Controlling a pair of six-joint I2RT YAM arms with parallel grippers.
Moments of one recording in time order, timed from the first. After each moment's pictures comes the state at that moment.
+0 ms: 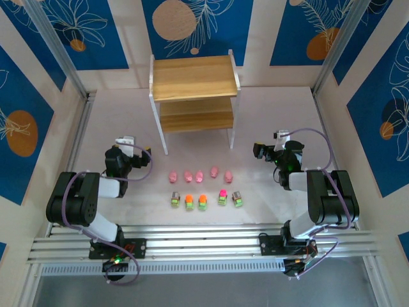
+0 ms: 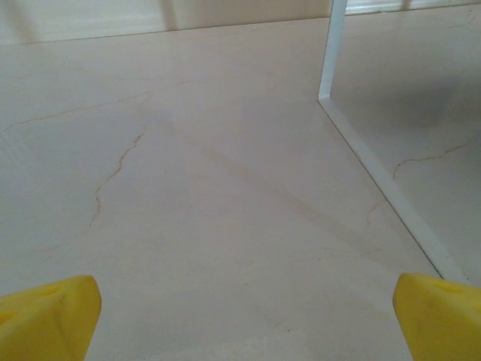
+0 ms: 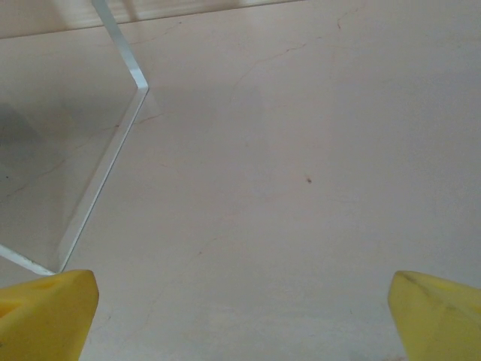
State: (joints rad) left arm -0.03 1.55 0.35 0.85 0.10 0.05; right arm -0.02 1.52 0.41 0.69 -0.22 0.09
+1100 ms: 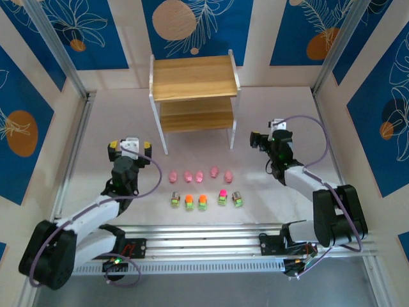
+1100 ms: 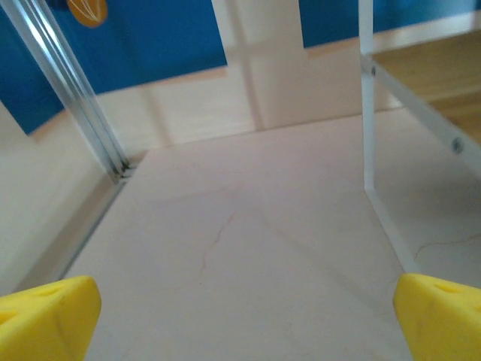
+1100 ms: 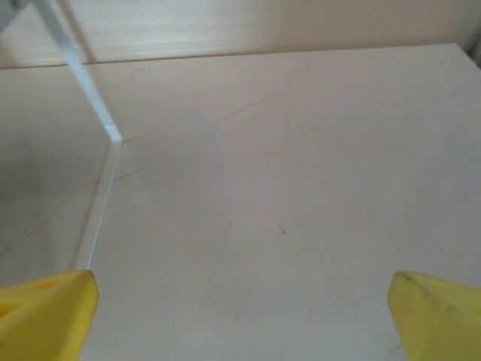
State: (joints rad) left arm -0.40 1.02 0.32 0.54 -0.55 0.13; right arm 0.19 1.33 0.60 0.28 0.21 0.16
